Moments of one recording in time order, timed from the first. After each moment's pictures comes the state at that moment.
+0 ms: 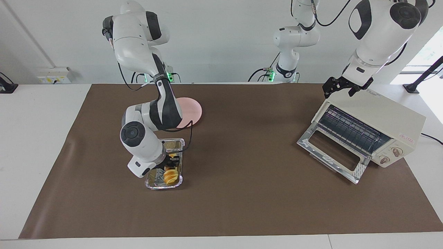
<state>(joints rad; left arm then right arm) -0.01 -0.01 -0.09 -1.66 0.05 1.50 -0.06 0.17 0.67 0.02 -1.35 0.10 1.90 0.11</state>
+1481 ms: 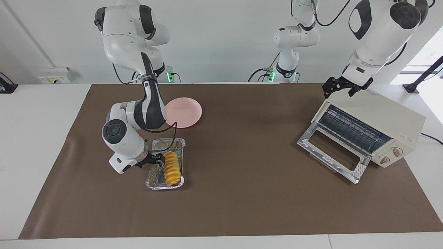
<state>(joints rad) -0.01 -0.01 -0.09 -1.66 0.05 1.50 -0.06 0.11 0.58 -0.01 -1.53 0.04 1.98 0.07</state>
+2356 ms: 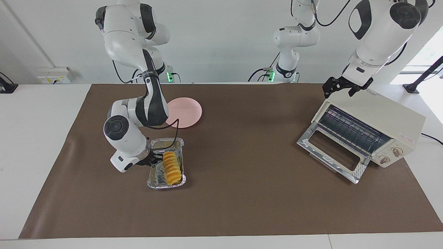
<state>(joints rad) -0.01 -0.01 -0.09 -1.66 0.05 1.50 -0.06 0.12 0.57 0.00 -1.48 0.04 1.93 0.07</state>
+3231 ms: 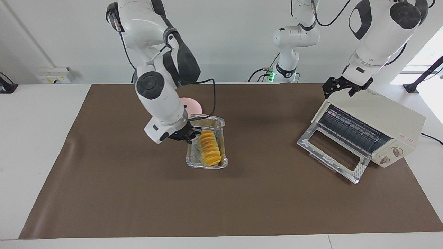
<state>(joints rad) -0.01 -0.01 -0.09 -1.66 0.05 1.50 -0.06 0.34 0.52 0.05 -1.23 0.20 1.71 0.45</state>
